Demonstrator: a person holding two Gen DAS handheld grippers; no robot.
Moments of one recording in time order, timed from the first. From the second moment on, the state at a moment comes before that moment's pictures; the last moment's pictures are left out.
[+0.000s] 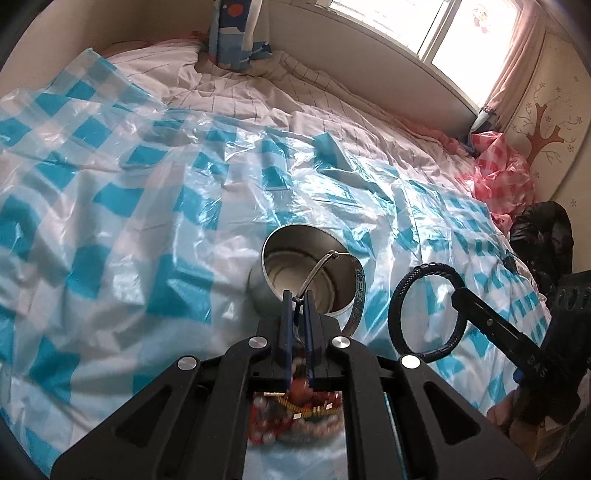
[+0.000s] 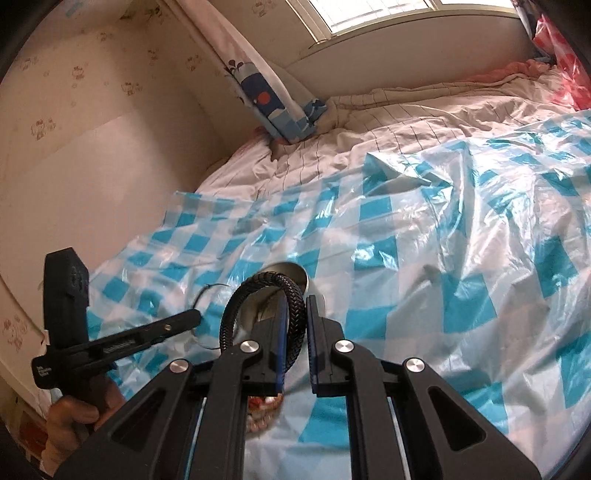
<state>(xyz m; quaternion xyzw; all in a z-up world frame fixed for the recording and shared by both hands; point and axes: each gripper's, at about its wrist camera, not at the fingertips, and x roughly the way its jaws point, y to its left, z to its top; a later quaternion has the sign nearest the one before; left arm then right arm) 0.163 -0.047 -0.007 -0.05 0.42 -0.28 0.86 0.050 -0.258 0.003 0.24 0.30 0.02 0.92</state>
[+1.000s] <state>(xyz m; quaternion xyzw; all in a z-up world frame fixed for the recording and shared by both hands) 0.211 -0.064 -0.021 -0.03 0.44 -0.22 0.87 0.133 -0.249 -0.033 0.24 0.33 0.02 0.91</state>
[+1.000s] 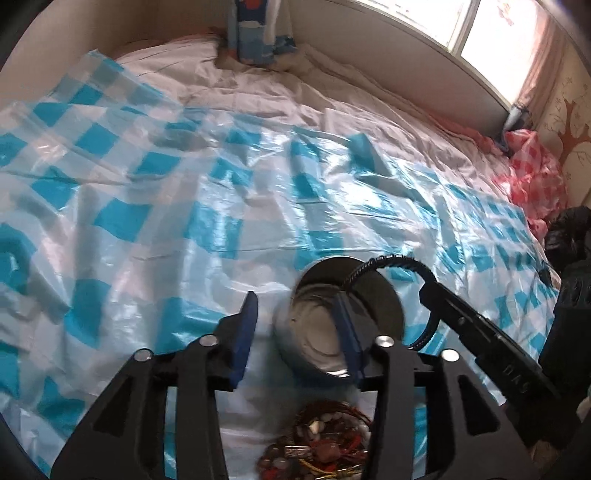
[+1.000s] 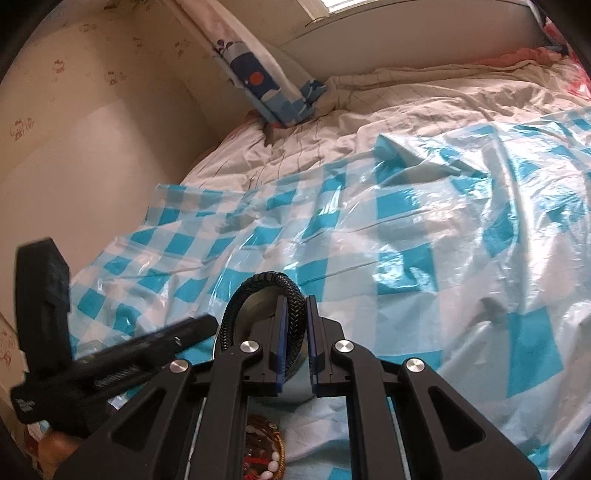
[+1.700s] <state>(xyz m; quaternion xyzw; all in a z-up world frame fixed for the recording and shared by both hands) 0.203 -0.053 -0.007 0.02 0.40 -0.16 0.90 0.142 -0.217 -0.036 0.17 0.34 0.01 0.92</state>
